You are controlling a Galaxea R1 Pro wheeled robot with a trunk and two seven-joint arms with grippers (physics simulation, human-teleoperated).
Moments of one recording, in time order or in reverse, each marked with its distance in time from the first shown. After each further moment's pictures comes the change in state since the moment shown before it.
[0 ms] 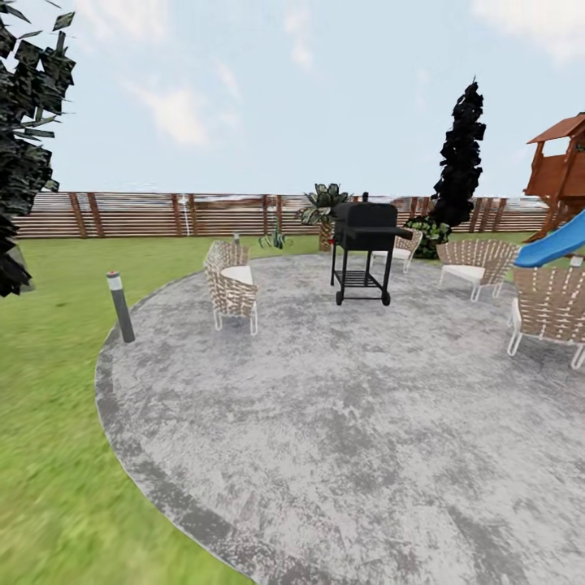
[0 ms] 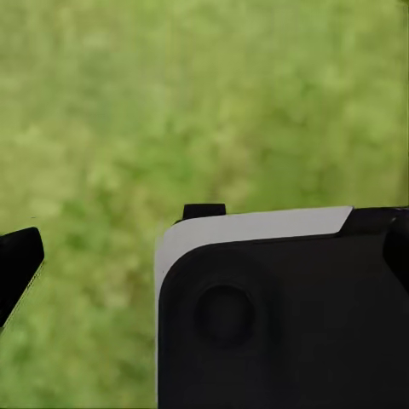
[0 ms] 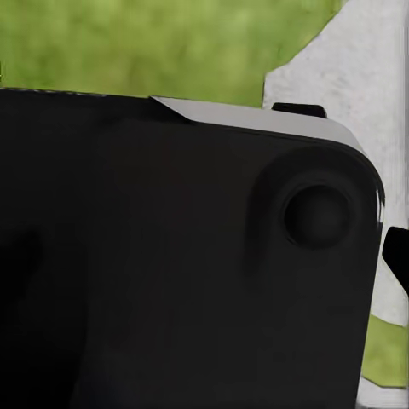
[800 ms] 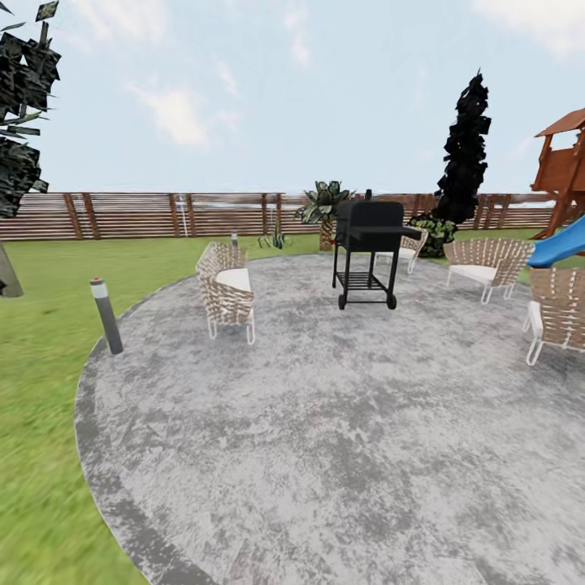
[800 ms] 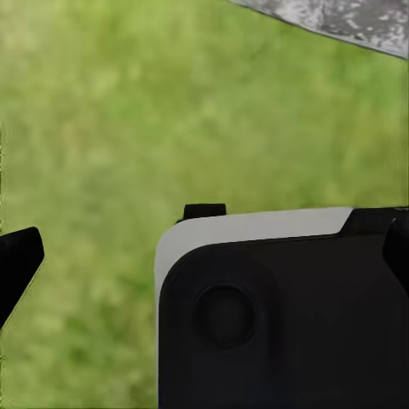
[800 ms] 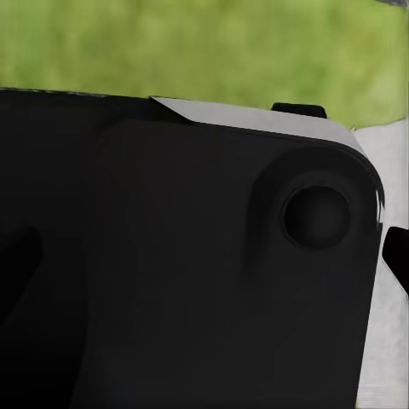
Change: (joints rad) left arm 0.000 0.000 0.000 0.000 0.000 0.000 0.001; right arm 0.000 0.000 0.000 0.000 0.000 0.000 0.000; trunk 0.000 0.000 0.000
